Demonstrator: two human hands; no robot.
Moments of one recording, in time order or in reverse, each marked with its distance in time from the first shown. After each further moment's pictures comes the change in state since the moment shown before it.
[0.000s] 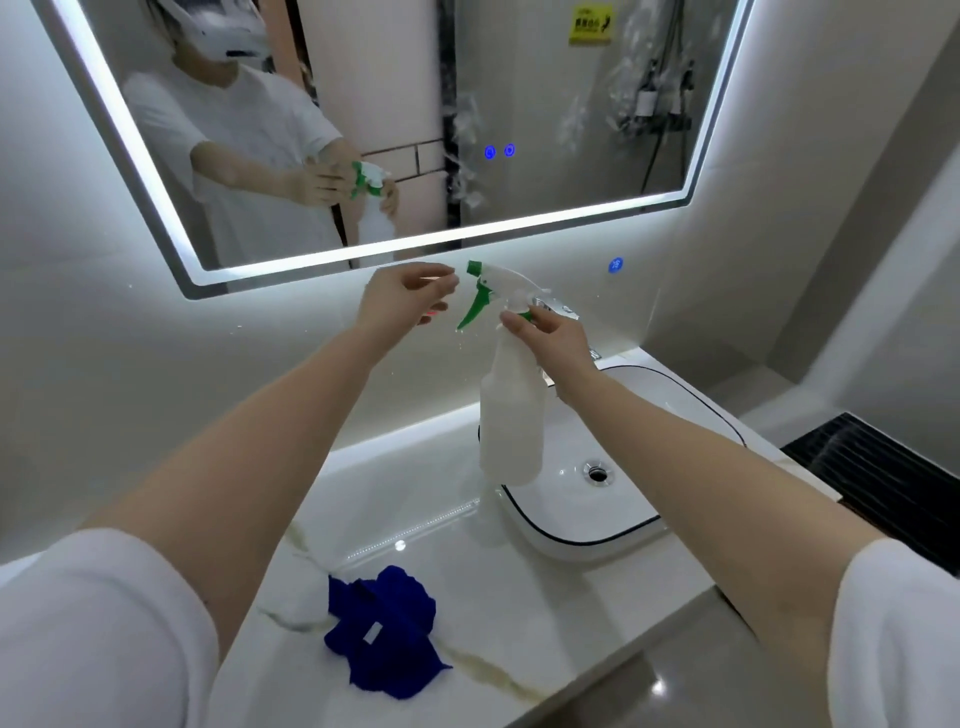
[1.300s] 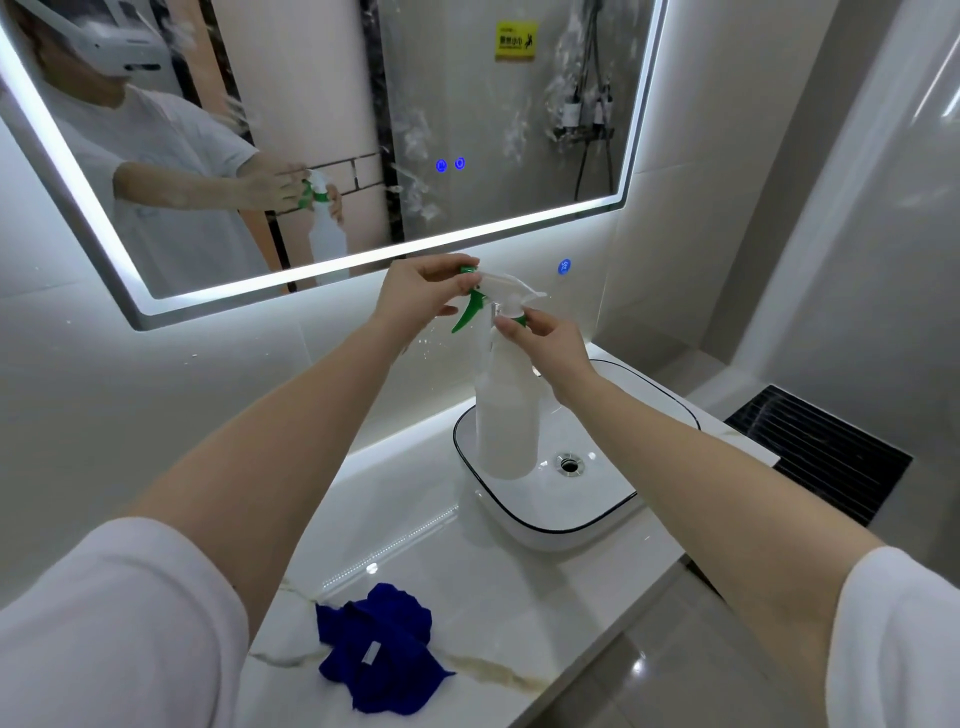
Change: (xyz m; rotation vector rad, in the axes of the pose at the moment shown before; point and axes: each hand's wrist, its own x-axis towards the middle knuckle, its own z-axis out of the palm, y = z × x) left_hand 0.002 0.026 0.025 -0.156 -0.188 0.144; right_hand -0.014 -0.003 -0.012 -0.083 0.136 -0.026
